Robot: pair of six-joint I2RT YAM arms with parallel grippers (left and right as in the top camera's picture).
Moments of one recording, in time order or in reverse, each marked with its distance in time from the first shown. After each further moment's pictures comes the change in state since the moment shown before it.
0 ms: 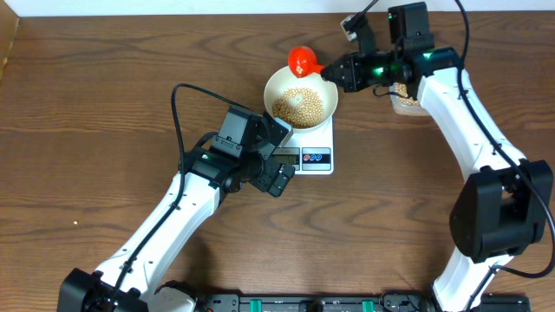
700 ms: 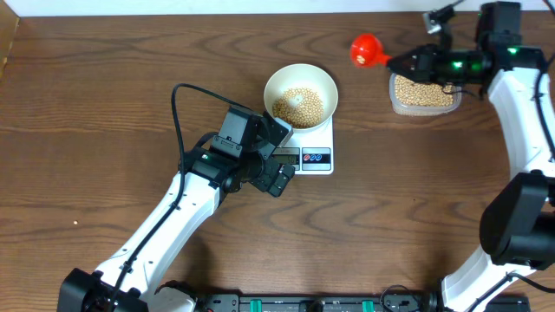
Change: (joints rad) left arm 0.000 0.000 0.000 0.000 0.000 0.000; right arm -0.309 -0.051 0.000 -0.204 -0.149 0.019
